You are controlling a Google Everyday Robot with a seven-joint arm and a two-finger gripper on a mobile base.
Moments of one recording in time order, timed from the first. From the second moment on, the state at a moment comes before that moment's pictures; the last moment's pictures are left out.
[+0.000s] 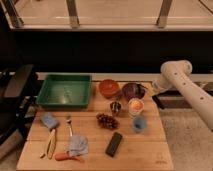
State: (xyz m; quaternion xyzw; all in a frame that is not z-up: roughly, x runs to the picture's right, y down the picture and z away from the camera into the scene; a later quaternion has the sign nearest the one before) arm 0.301 0.023 0.858 -0.06 -0.21 -0.81 0.54
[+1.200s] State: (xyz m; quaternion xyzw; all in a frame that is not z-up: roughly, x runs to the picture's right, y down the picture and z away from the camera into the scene) arm 0.305 0.037 0.860 -0.08 -0.22 -0.81 0.55
